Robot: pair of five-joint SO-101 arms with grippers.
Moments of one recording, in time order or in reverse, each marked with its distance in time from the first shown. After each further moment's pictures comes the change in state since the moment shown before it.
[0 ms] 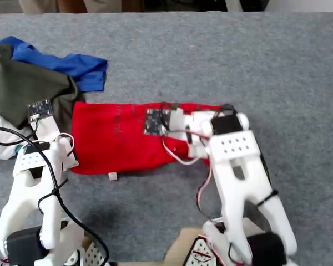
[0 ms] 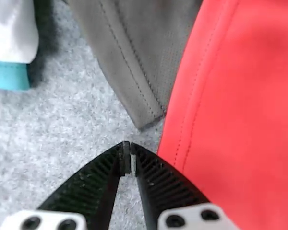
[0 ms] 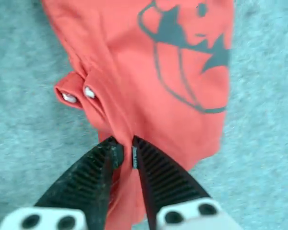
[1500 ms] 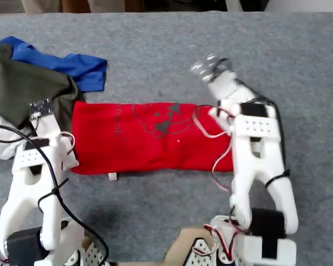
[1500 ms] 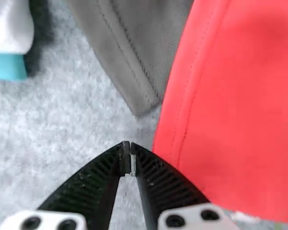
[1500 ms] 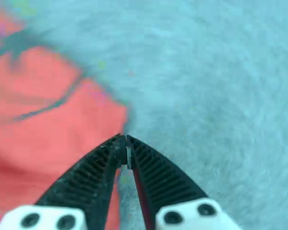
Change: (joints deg) left arm 0.7 -0.3 -6.9 12.1 -0.1; right arm 19.4 12.4 -0.4 -28.7 -35.5
